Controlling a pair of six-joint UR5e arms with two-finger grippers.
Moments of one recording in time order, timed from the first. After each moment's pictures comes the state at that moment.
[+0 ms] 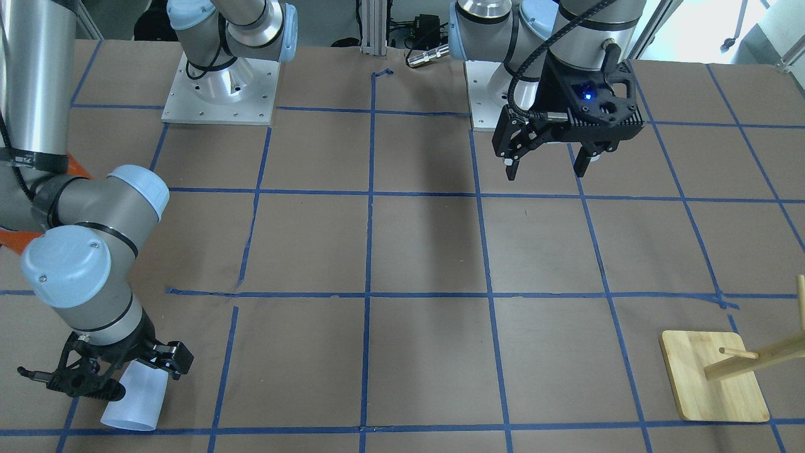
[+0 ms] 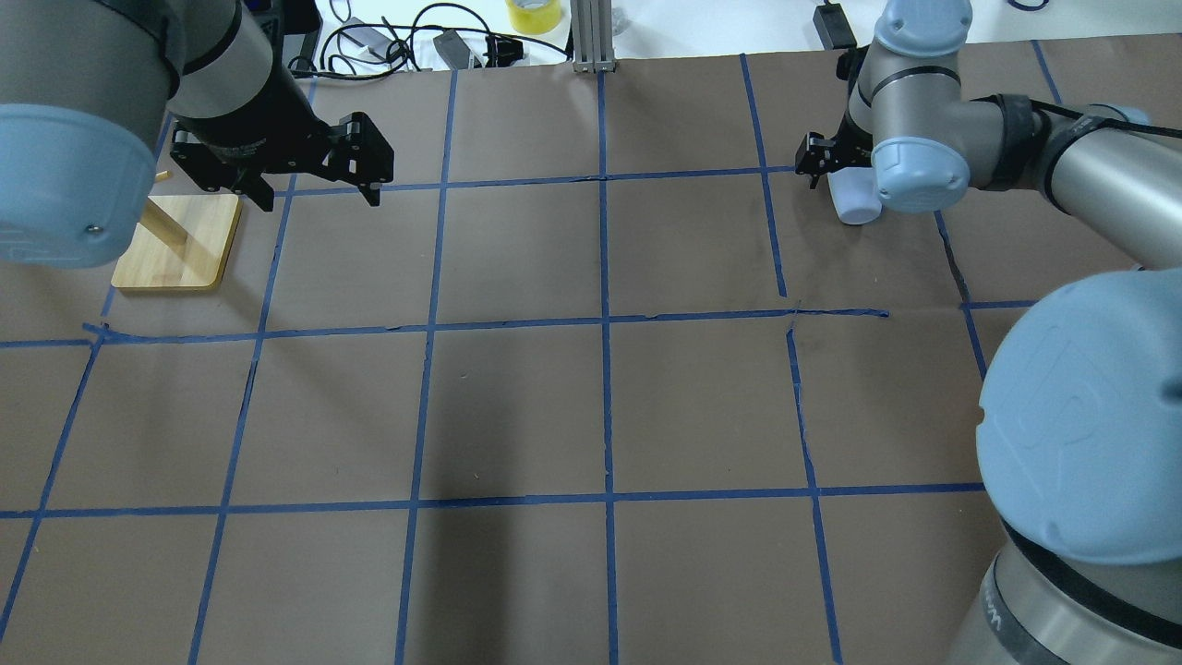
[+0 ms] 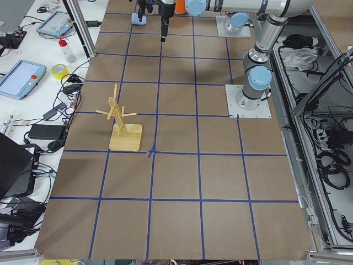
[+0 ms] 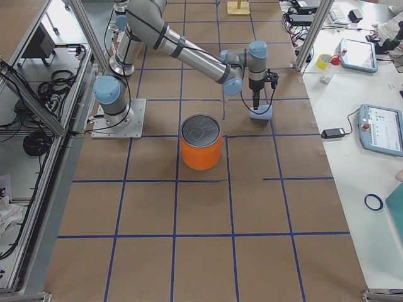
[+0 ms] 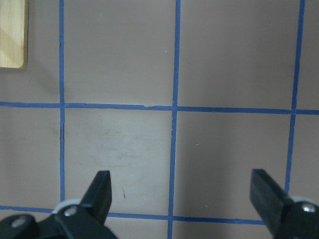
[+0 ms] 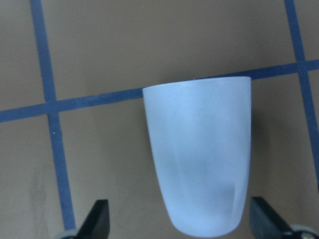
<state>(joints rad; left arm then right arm) -1.62 -1.54 -1.62 -1.39 1.64 -0.09 1.44 -1.01 1.58 -2.32 -1.64 0.03</state>
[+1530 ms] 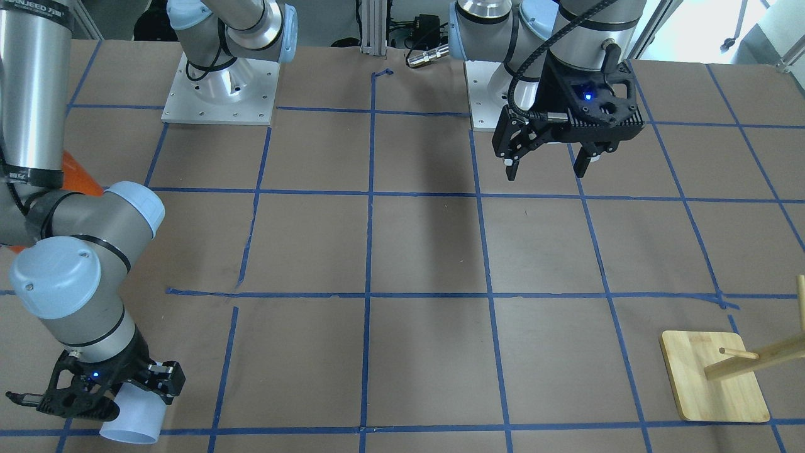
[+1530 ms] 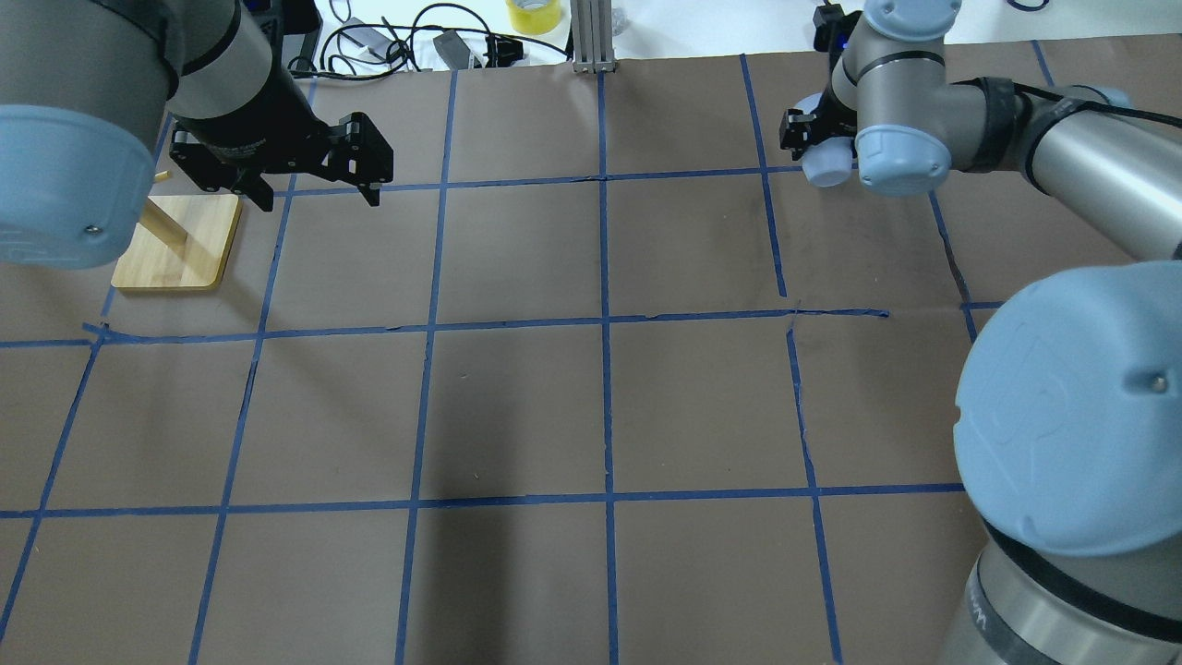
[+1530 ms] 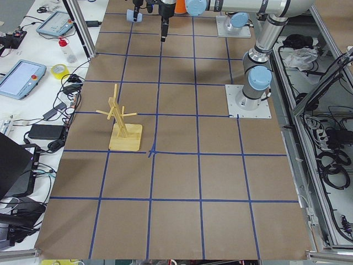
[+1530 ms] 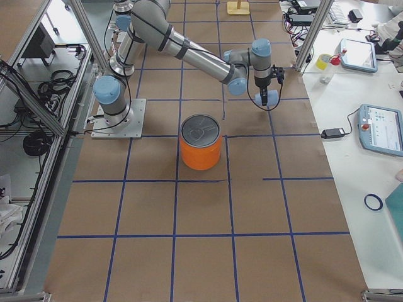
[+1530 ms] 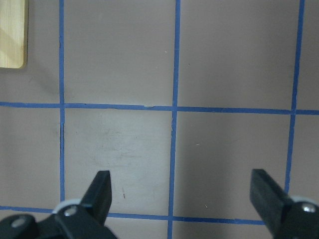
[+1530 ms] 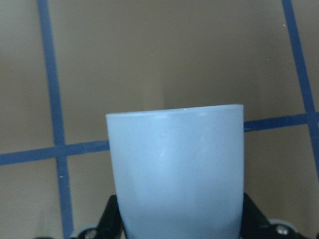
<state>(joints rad) -1.62 -1.54 -1.62 -1.39 1.64 -0.09 1.54 -1.00 1.50 -2.37 -1.60 -0.08</state>
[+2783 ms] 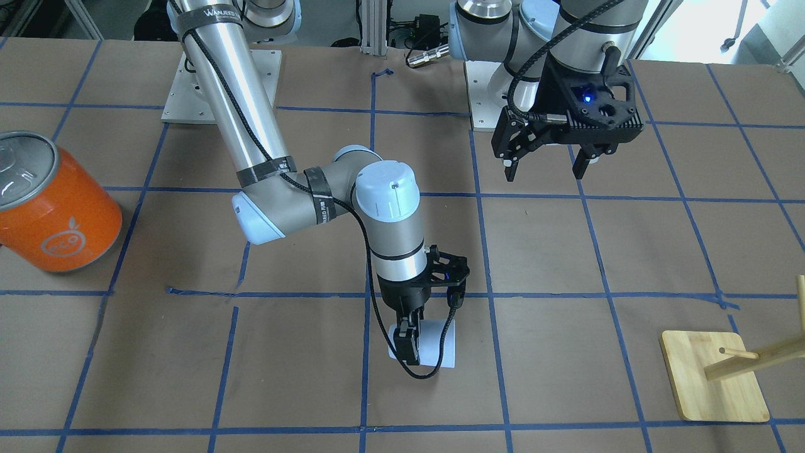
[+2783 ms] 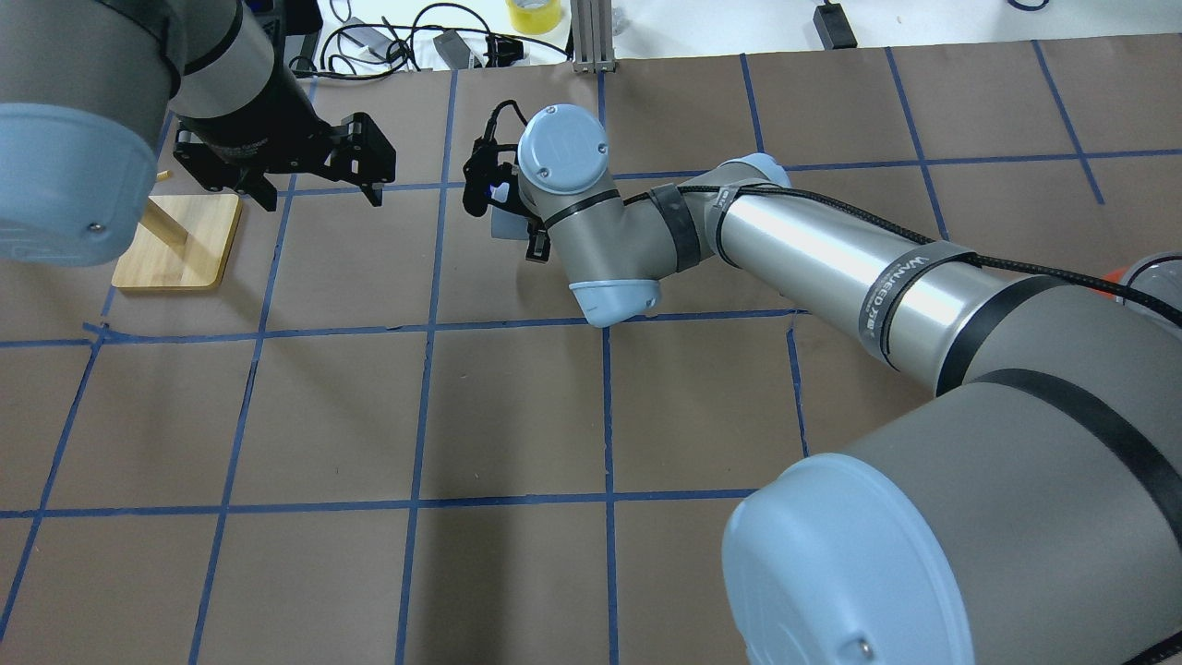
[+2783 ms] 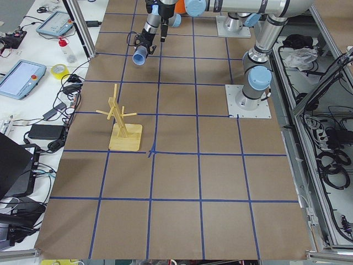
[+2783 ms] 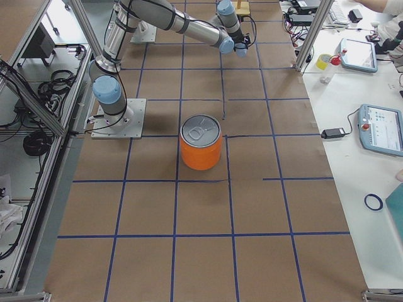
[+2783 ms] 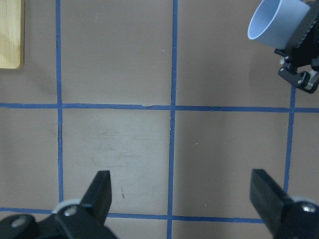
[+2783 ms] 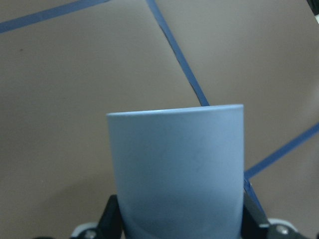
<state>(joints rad) -1.62 -1.55 -1.62 -1.39 1.63 -0.08 2.01 -0.89 1.51 -2.65 -1.56 -1.03</state>
